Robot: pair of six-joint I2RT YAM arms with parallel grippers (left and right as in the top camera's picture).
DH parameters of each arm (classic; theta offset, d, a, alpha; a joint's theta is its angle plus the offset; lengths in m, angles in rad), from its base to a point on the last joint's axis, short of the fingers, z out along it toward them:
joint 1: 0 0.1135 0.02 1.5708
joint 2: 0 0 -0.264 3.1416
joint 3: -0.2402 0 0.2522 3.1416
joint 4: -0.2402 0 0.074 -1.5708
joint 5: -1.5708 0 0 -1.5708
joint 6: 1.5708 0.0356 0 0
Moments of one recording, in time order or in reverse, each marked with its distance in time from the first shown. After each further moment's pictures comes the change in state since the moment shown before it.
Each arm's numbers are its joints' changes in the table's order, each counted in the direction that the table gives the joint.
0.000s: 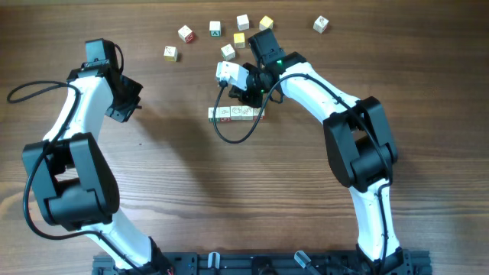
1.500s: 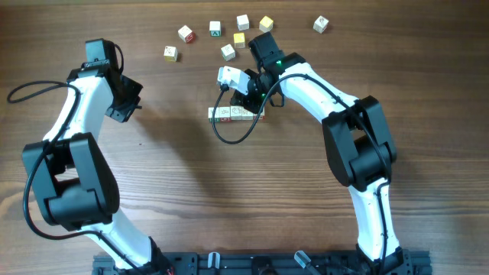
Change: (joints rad) left arm 0.000 0.000 0.000 0.000 0.000 0.000; right arm 0.000 -0.010 0.000 -0.091 0.038 0.031
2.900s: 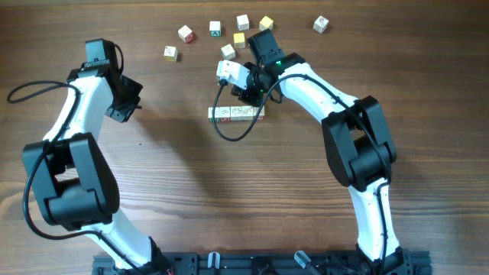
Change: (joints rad) left arm 0.000 0.000 0.000 0.000 0.000 0.000; right arm 0.002 0.000 0.000 0.109 -0.135 0.003
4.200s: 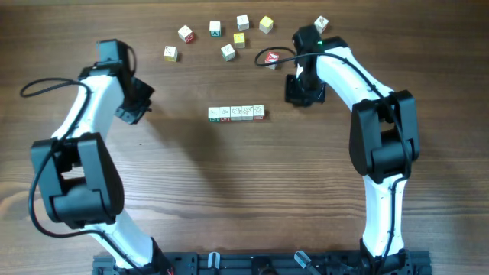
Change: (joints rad) left arm -0.082 0.000 0.010 -0.046 -0.016 0.018; right arm -0.190 0.010 -0.031 -0.503 -0.225 1.211
